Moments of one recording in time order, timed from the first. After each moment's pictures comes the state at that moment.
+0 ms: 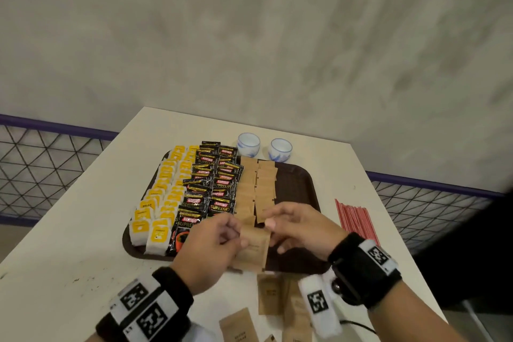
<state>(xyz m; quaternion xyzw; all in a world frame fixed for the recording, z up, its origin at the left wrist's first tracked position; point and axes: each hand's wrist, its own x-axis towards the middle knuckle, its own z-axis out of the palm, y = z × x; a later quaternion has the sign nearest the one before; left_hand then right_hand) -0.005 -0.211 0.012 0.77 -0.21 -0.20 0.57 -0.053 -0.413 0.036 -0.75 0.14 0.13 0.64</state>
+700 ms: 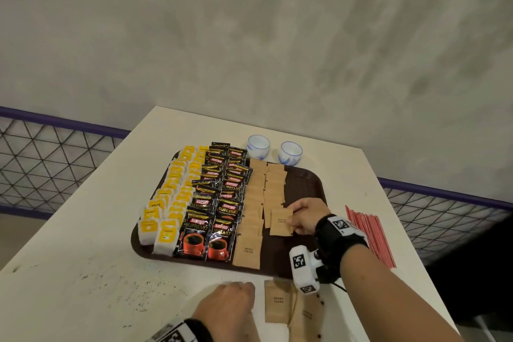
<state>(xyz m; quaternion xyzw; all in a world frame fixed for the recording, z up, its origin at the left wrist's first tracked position) -0.041 -0.223 -0.032 0.88 -0.39 -0.28 0.04 0.012 -0.456 -0.020 -0.80 0.37 0.06 0.47</state>
